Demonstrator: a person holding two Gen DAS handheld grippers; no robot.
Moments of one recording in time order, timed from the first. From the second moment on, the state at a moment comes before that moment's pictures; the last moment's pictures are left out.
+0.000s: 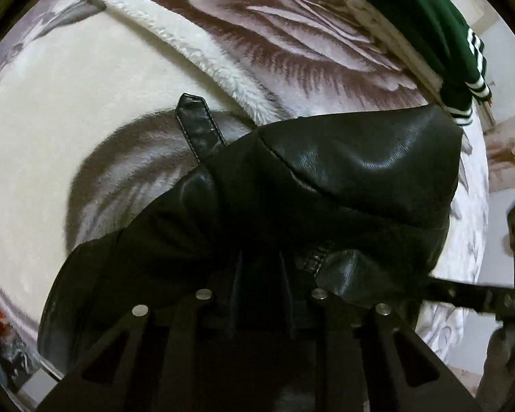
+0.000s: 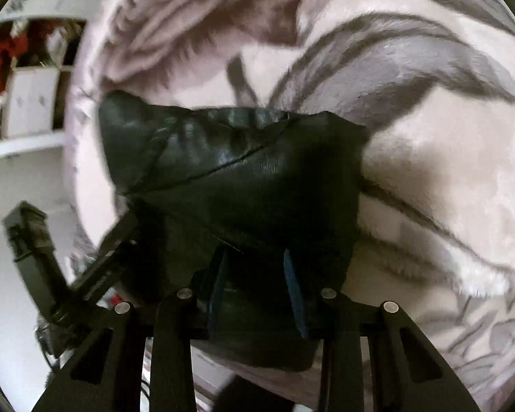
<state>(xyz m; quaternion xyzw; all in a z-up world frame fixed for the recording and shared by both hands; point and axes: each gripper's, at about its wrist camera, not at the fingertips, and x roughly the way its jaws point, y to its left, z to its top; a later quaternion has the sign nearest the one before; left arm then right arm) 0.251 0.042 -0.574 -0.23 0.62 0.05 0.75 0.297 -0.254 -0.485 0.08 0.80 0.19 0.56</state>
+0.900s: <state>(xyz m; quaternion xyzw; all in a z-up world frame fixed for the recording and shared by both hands) 0.111 0.091 -0.565 -0.45 0.56 -0.02 0.69 0.183 -0.373 -0.501 0.42 0.71 0.13 0.54</state>
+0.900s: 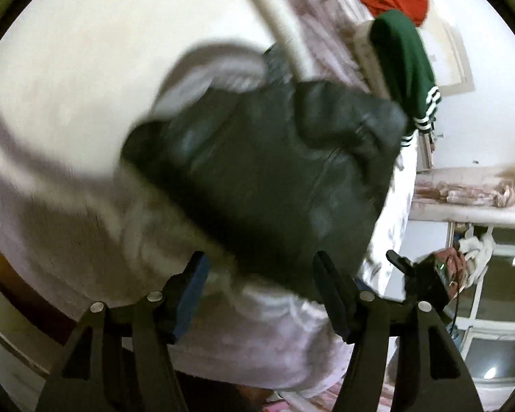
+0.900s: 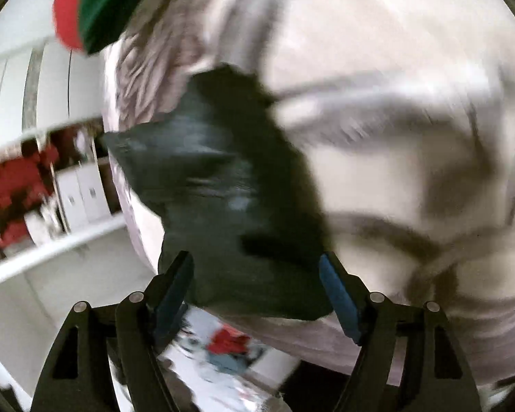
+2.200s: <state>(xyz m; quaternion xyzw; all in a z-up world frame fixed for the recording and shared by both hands) 0.146 0.068 -0.610 -0.58 0.38 0.04 0.72 0.270 -0.238 -0.571 0.40 0.69 0.31 0.51</state>
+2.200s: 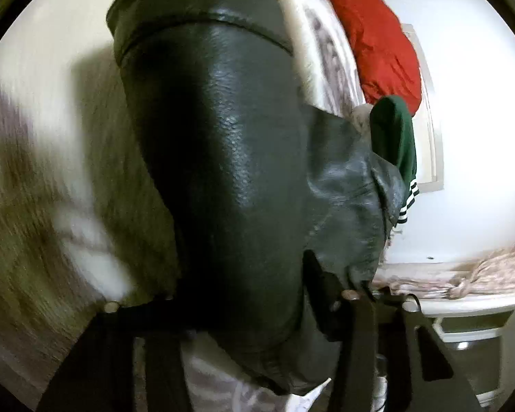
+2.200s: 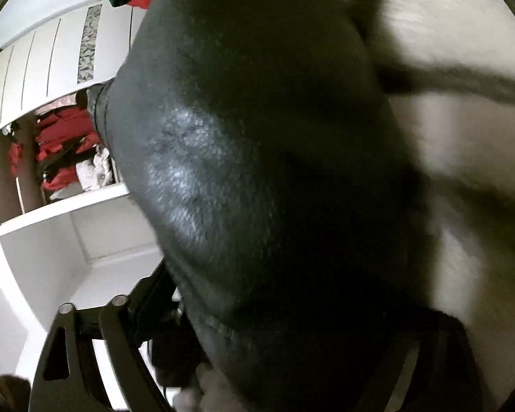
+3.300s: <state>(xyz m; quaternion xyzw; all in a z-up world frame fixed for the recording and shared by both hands) 0.493 0.020 -0.429 -0.55 0.24 -0.11 0.79 0.669 -0.349 -0.239 0.34 0.55 0.34 0.68</state>
